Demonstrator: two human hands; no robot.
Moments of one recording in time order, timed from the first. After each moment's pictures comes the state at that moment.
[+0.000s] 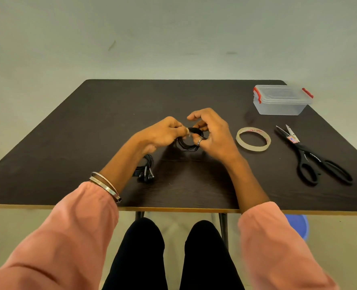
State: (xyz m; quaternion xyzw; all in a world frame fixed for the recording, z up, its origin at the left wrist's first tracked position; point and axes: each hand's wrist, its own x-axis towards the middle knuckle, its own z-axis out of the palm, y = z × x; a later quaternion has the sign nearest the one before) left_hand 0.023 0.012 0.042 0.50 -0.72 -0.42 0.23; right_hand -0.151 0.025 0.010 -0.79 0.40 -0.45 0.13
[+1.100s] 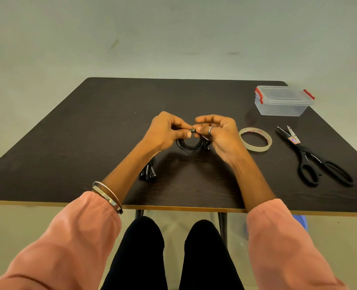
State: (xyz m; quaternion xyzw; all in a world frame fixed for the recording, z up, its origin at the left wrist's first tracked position) left_hand 0.021 0.021 0.036 0.51 -0.71 -0.33 0.36; right_hand -0.154 0.019 0.013 -0.51 0.42 -0.55 0.52
